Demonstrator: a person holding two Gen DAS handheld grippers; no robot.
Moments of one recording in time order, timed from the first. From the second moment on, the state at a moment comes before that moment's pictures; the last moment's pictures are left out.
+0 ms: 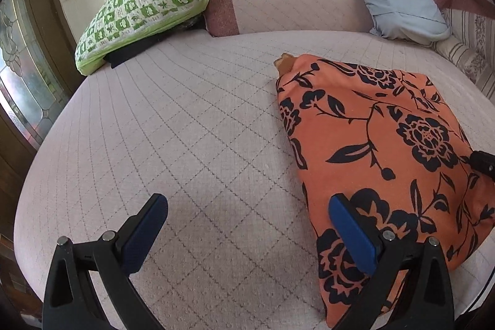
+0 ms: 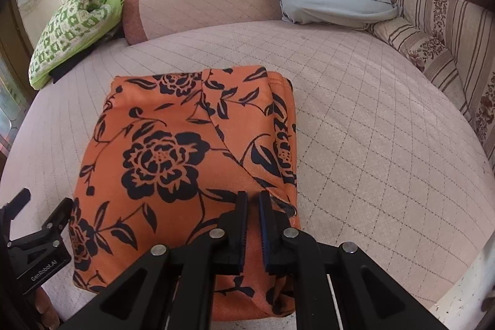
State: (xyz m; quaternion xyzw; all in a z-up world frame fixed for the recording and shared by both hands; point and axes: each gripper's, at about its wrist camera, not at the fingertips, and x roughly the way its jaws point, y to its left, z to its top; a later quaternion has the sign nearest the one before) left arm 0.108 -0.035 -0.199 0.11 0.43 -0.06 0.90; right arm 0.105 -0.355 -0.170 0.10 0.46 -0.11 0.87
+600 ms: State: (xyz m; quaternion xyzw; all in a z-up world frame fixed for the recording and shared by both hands) left arm 0.116 -0.040 -0.200 0.12 0.42 -0.06 0.90; right arm 0.143 -0.363 -0.187 0.16 0.48 -0.06 0.86
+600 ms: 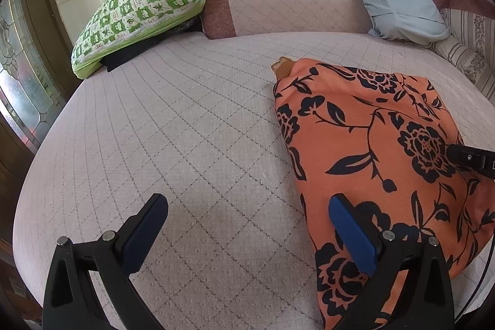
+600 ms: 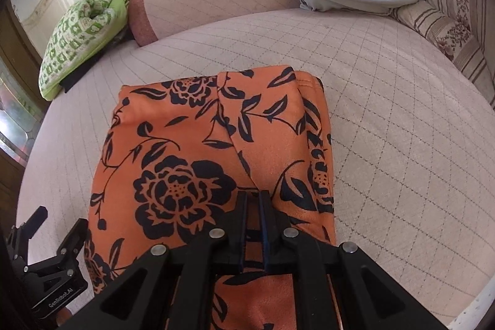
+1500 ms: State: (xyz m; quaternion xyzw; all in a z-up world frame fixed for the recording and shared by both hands) left arm 0.173 -0.068 -0.209 0.08 0.47 -0.12 0.87; right arm 0.167 -0.417 -0.202 0.31 0.48 0.03 0.82
